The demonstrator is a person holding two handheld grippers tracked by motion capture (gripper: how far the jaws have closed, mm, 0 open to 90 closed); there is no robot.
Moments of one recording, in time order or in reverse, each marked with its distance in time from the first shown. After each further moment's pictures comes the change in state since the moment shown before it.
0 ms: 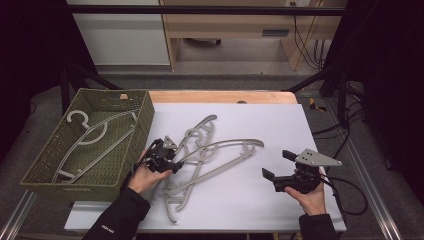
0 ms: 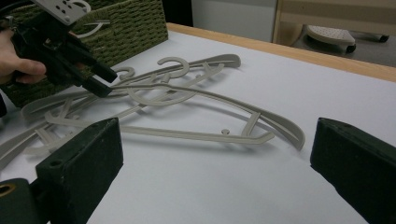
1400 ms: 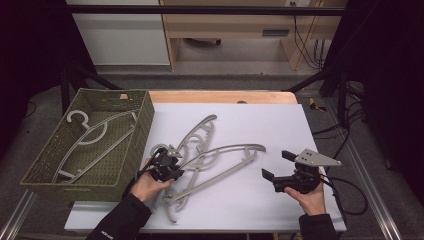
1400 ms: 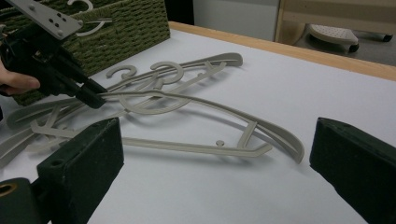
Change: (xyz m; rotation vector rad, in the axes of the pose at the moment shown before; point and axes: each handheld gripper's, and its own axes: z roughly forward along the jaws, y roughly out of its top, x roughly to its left) left arm -0.025 -0.008 0.000 0.064 -0.032 0.000; right arm 0.000 0.000 0.001 0.004 0.008 -0.006
